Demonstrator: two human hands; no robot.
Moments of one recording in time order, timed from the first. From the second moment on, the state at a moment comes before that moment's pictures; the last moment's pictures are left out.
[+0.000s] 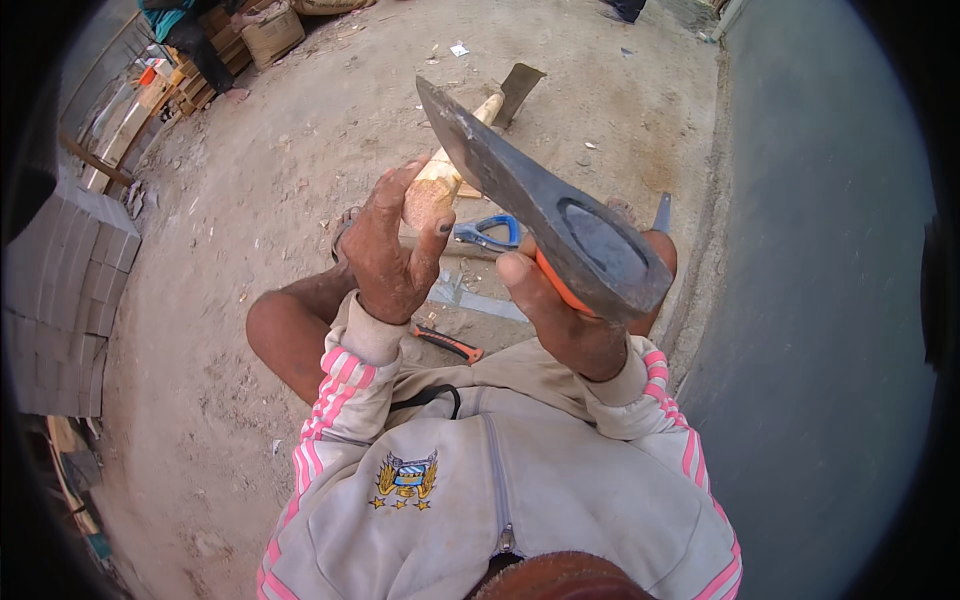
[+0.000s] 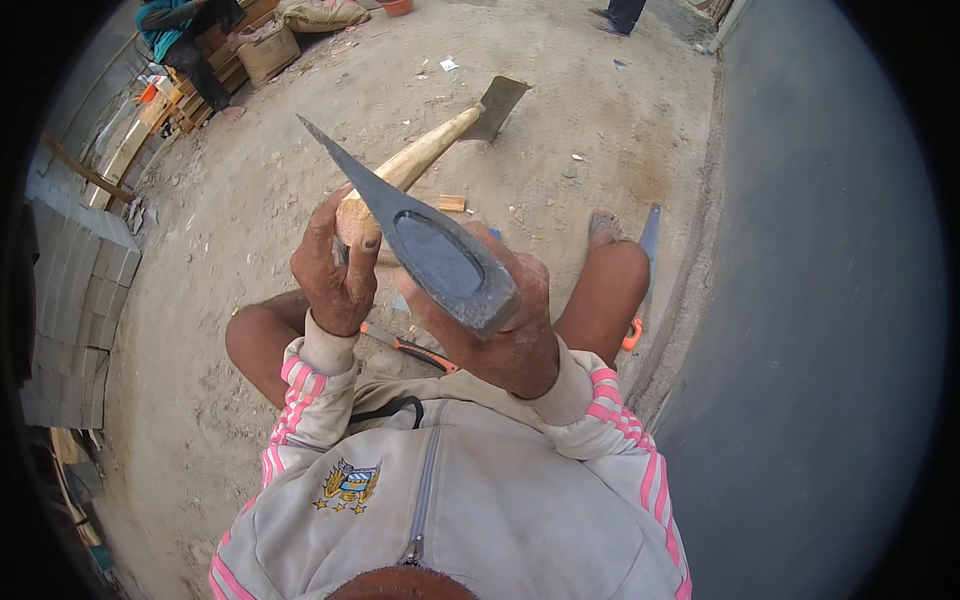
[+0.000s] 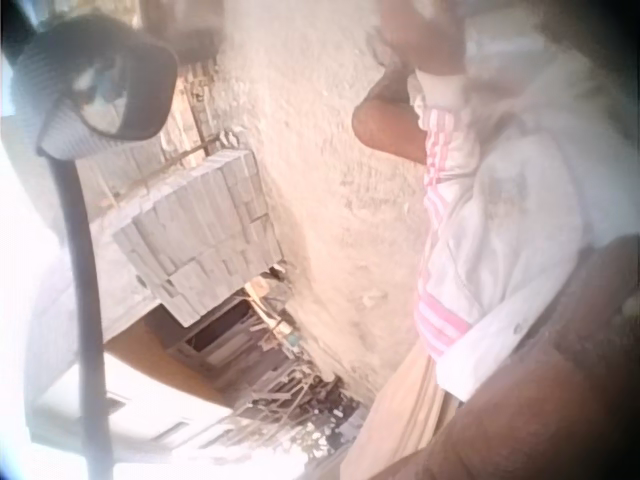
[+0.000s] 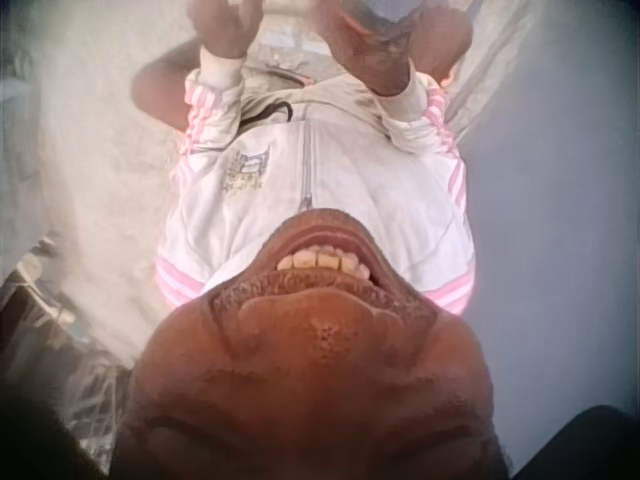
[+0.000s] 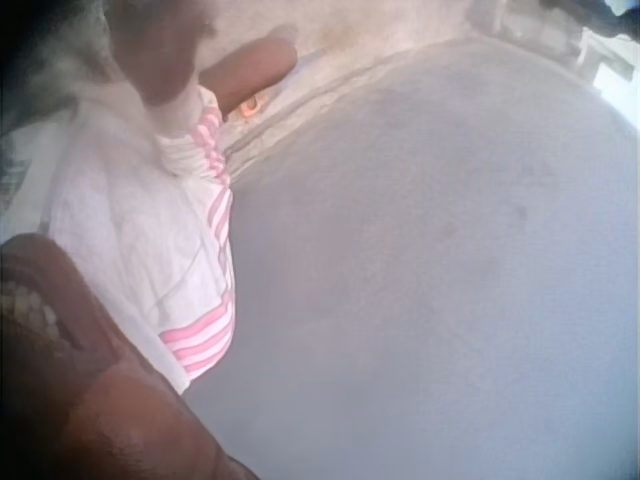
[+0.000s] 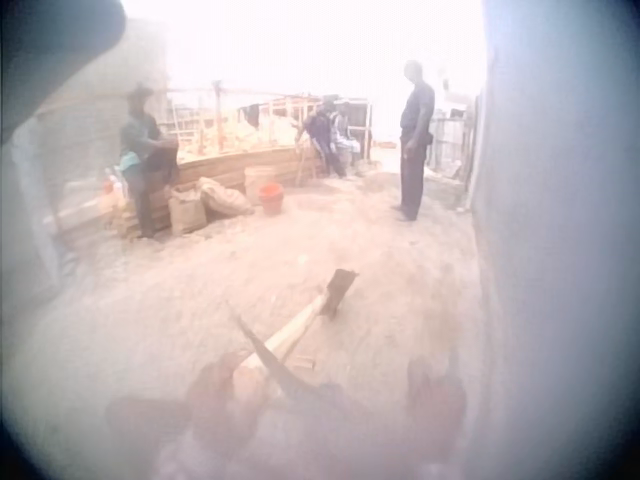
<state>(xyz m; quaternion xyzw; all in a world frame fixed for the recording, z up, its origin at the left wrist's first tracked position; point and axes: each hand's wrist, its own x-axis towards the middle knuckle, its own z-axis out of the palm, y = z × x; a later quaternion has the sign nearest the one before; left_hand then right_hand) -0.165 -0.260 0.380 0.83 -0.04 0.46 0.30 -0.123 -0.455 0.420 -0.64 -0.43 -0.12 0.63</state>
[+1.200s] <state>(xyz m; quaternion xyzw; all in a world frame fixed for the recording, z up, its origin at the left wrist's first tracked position) -0.157 -0.268 0.381 0.83 -0.08 0.48 0.27 -0.125 -0.462 0.424 -0.65 -0.39 -0.11 0.64</state>
